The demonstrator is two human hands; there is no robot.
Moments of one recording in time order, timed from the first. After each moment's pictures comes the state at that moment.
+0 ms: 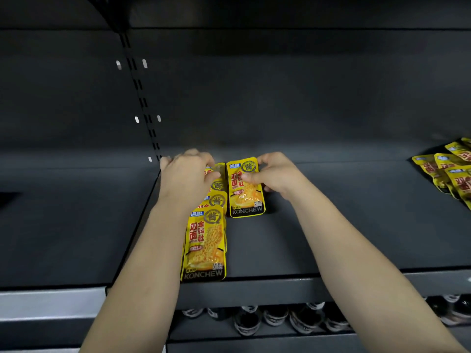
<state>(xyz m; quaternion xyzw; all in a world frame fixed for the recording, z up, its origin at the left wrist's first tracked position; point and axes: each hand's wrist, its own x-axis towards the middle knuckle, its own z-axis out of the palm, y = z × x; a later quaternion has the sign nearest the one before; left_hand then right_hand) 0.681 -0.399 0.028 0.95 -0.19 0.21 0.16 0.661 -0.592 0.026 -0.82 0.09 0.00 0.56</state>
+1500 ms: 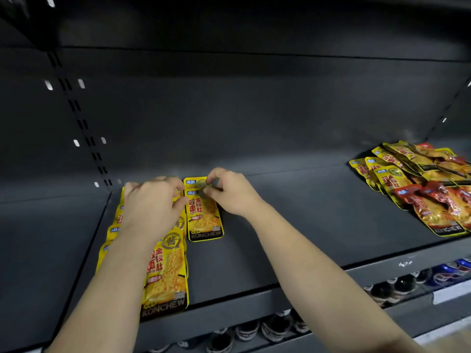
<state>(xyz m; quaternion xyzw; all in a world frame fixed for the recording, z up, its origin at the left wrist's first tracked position) 0.675 -0.418 0.029 0.94 -0.22 0.20 0.16 0.660 -0.597 0.019 -0.94 0.03 -0.10 0.32</state>
